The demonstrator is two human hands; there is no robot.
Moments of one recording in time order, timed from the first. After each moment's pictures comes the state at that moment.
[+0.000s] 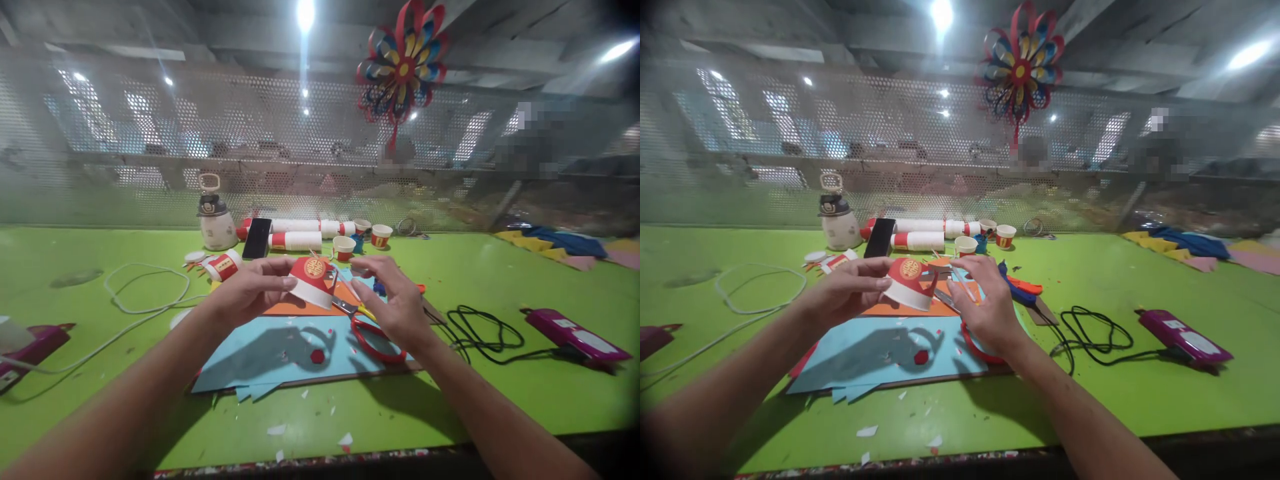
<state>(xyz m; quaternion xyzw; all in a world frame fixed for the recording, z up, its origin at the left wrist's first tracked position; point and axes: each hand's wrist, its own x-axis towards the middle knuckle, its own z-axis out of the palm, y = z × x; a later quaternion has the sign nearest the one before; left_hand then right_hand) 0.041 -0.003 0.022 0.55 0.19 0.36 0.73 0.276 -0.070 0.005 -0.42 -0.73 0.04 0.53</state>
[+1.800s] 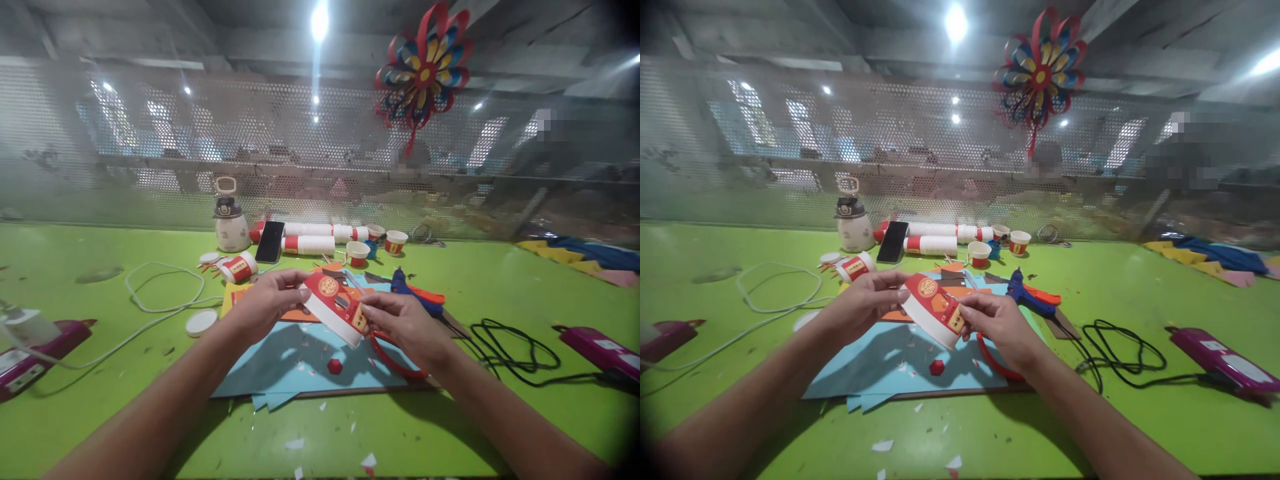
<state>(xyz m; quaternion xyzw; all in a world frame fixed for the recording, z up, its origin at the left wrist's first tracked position) 0.040 -0.007 0.003 0.54 0.29 0.42 0.68 0.278 -0.059 -0.025 -0.41 -0.57 0.52 0.48</state>
